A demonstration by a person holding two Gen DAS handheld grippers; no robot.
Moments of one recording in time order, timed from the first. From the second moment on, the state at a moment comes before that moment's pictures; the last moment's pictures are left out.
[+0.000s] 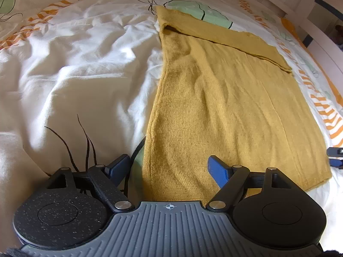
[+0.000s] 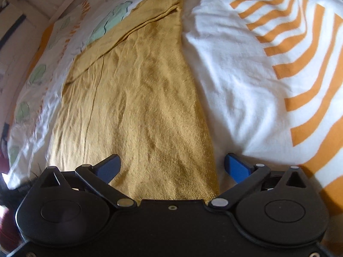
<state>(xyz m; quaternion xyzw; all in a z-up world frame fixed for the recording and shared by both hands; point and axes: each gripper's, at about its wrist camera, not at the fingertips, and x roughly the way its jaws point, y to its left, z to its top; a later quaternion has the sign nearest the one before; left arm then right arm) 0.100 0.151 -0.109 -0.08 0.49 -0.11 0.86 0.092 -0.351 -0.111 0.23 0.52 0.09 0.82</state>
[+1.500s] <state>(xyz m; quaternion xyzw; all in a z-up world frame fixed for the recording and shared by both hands) 0.097 0.167 -0.055 -0.21 0.40 -0.14 0.88 0.079 -0.363 -0.056 0.32 0.41 0.15 0.84</state>
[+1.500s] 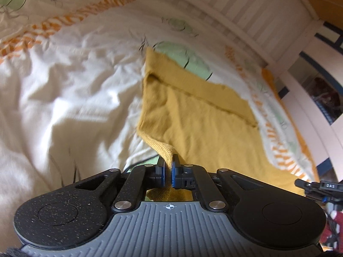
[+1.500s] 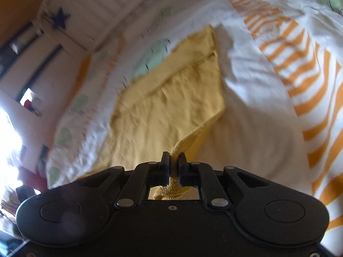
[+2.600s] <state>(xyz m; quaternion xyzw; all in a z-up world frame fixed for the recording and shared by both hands) 0.300 0.154 -0.033 -0.27 0.32 -0.10 0.90 0.267 -0.406 -0.042 0.40 0.28 0.08 0.87</state>
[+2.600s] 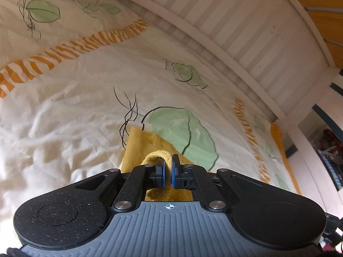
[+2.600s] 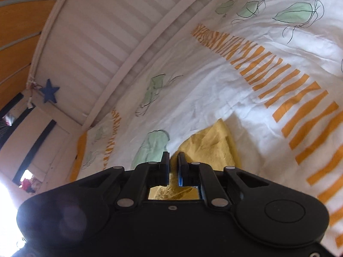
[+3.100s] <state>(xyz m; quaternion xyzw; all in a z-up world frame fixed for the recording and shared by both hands) 0.337 0.144 -0.059 -0.26 0.35 -0.08 0.90 0.307 -0.405 -0.080 0.34 0.38 0.10 0.85</state>
